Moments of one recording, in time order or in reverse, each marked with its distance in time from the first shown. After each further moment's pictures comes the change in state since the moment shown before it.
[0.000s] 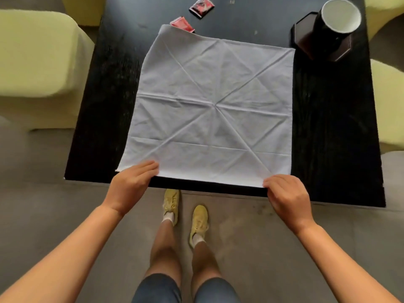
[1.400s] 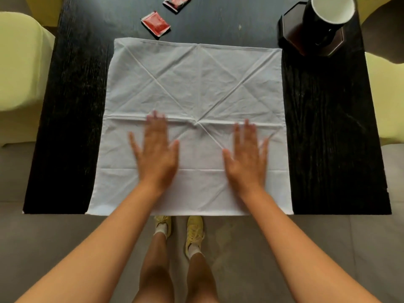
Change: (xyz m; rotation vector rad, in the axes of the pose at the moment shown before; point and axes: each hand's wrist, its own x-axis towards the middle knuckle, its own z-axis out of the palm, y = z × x) left_hand 0.131 0.041 0.059 0.022 -0.148 -0.561; right_hand 0.116 -0.039 0.052 -0.002 -0.255 0.475
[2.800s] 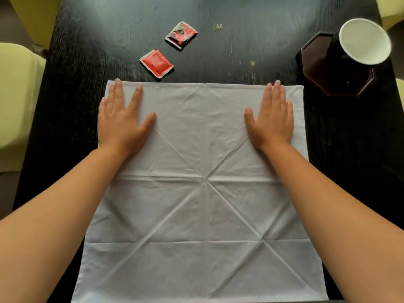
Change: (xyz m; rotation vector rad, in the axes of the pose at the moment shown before) left_hand 0.207 -0.064 -0.016 0.134 0.011 0.095; right_hand 0.221 0.019 -0.010 -0.020 0.090 0.093
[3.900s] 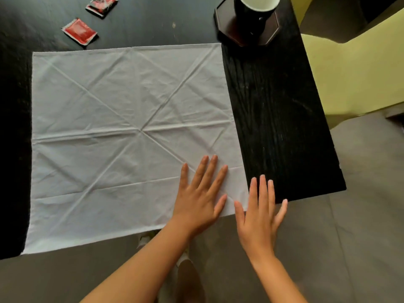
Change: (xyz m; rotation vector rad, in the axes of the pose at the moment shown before) left_hand -0.265 0.227 0.049 0.024 -0.232 0.591; right_hand -0.337 0.106 -0.016 -0.075 0.017 0.246
